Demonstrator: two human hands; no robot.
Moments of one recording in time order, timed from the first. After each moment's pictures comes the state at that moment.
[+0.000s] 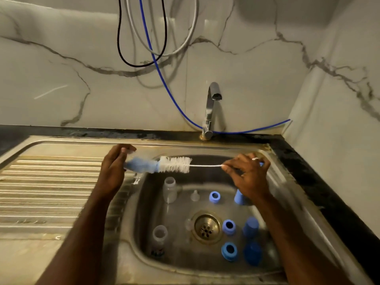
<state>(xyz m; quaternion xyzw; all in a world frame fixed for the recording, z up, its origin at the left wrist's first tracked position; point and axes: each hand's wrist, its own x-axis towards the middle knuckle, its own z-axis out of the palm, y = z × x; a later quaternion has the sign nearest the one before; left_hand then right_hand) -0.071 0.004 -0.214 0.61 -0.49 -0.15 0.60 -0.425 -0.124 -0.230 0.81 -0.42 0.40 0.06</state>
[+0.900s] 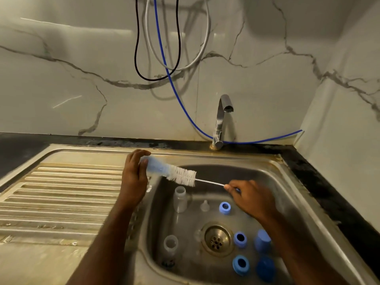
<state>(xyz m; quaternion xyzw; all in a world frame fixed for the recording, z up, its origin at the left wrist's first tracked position) -0.091 -0.001 -0.218 0.64 -0.52 -0.02 0.57 -0.409 -0.107 -0.234 0.85 -0.49 0.20 -0.02</state>
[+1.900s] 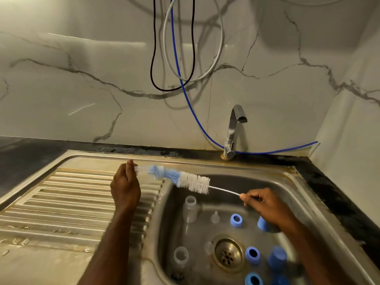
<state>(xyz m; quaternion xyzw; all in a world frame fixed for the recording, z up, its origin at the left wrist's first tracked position) -0.057 0.008 -0.214 0.73 -0.29 0.04 0.62 -0.422 -0.130 -0.237 0.82 -0.43 0.26 -0.26</state>
